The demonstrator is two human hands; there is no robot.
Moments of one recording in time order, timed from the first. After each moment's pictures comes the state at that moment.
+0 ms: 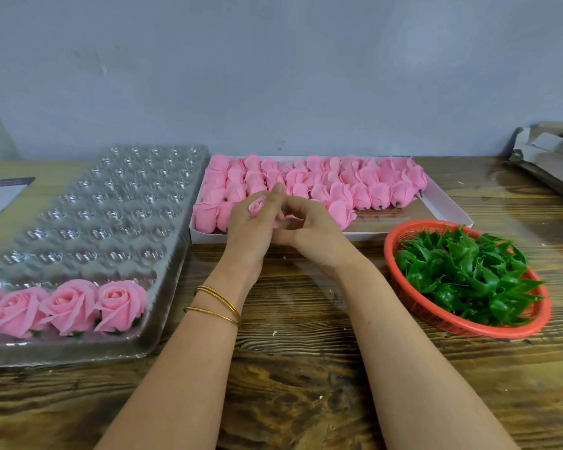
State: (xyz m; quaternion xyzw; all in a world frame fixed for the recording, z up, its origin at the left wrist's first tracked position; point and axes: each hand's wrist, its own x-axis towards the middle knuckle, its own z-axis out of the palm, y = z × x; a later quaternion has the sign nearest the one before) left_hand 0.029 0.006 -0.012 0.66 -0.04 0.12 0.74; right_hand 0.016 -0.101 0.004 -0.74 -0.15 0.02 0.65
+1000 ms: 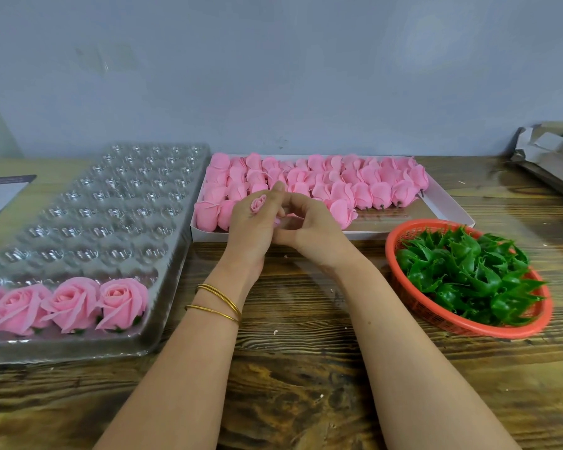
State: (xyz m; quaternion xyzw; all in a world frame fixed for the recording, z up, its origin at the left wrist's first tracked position) left_hand 0.026 0.006 -0.009 0.64 -0.03 0.10 0.76; right_hand 0.015 -0.100 0.004 -0.75 -0.16 0.01 0.64
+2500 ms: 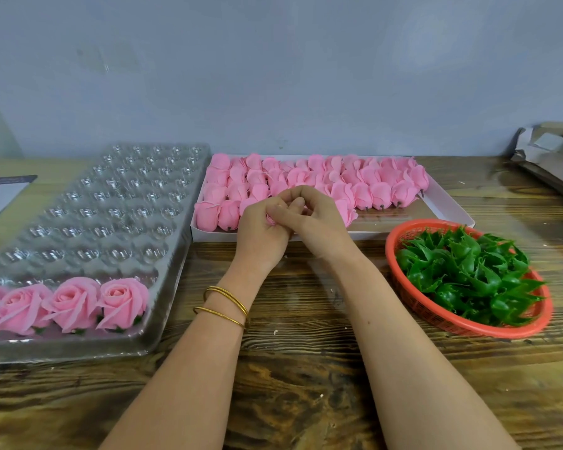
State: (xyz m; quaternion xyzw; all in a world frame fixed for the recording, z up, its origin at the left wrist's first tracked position) left_hand 0.027 0.000 -0.018 0.75 -0.09 0.15 0.64; right_hand 0.018 -0.097 0.008 -0.75 -0.06 -0.06 0.65
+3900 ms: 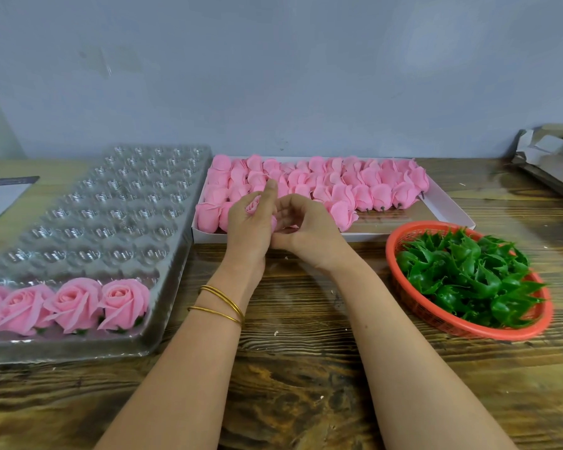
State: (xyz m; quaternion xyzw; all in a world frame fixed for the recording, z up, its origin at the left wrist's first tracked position) left_hand 0.030 0.003 -0.011 0.59 0.00 0.12 0.80; right_hand 0.019 -0.096 0.000 -0.77 -0.14 -0.02 0.62
